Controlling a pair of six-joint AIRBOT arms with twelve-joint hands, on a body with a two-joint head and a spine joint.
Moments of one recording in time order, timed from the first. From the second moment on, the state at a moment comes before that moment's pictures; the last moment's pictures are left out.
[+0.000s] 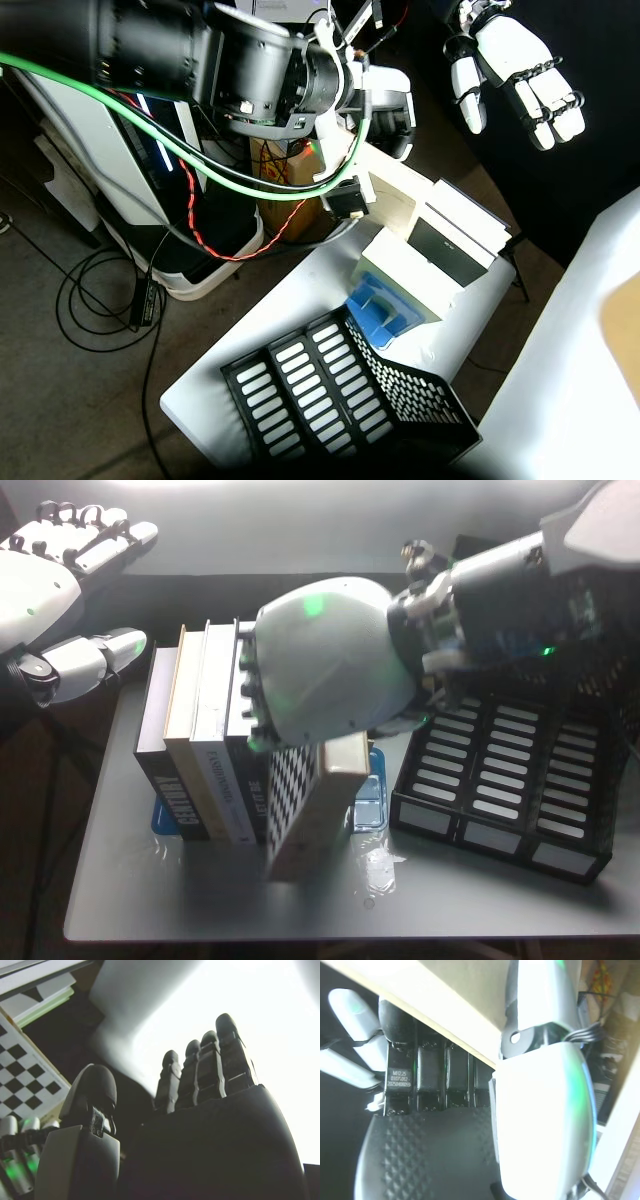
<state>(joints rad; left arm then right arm) 0.79 -0.97 1.27 -0.27 -0.91 1.01 -0.10 -1.37 1.25 -1.98 0.51 0.12</state>
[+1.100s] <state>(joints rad) 0.78 -0.97 1.26 -0.28 -0.91 1.00 0.10 -1.14 1.20 -2.31 0.55 0.53</state>
